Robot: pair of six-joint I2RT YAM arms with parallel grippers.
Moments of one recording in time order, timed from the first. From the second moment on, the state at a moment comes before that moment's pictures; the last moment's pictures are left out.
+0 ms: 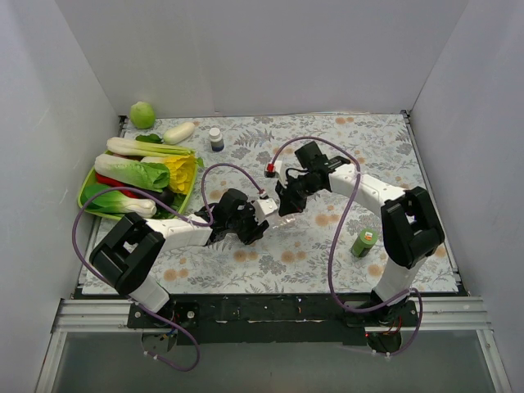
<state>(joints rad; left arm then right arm) -0.72 1.57 0.69 0.13 0.28 0.30 0.57 1.75 1.27 -0.63 -0.72 -0.54</state>
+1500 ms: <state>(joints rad) -0.67 1.15 0.81 -0.04 0.21 -0.08 0.18 1.13 1.08 -0.43 -0.68 -0.42</state>
